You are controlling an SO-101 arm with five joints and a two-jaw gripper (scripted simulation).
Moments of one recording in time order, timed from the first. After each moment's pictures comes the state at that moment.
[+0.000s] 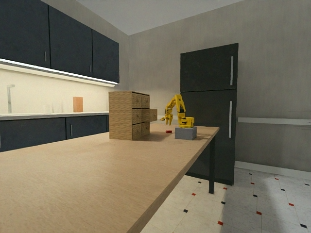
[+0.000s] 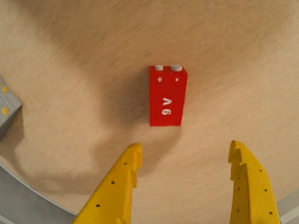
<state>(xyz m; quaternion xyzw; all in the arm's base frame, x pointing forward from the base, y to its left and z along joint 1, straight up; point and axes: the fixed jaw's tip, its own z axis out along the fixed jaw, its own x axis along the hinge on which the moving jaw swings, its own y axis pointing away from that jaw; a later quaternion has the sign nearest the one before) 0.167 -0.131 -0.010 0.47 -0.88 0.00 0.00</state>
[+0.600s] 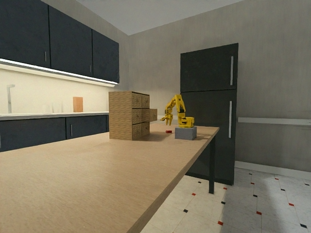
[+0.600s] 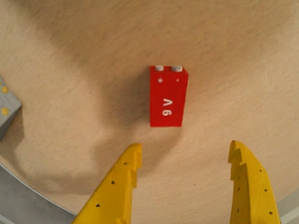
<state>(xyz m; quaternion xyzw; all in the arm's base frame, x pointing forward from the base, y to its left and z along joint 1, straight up) 0.167 -0.131 -0.011 0.47 -0.88 0.00 0.00</state>
